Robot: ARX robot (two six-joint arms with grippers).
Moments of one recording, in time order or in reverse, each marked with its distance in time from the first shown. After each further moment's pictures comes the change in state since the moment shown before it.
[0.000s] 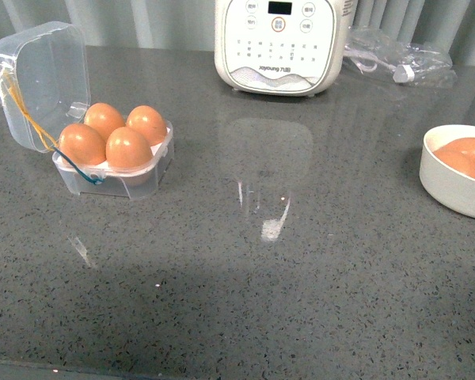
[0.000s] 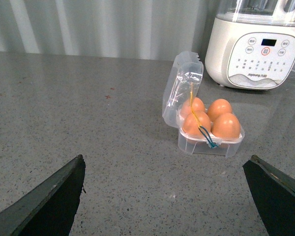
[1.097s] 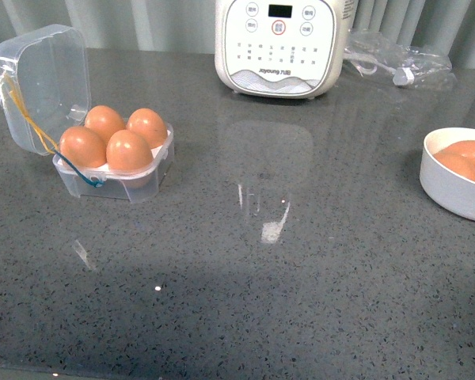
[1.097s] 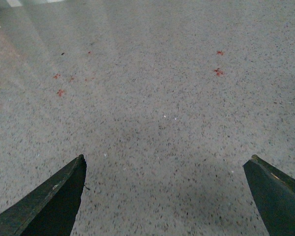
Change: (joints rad) left arm 0.326 1.366 0.558 0.503 0.055 0.278; right arm 0.000 0.000 0.000 0.000 0.000 0.001
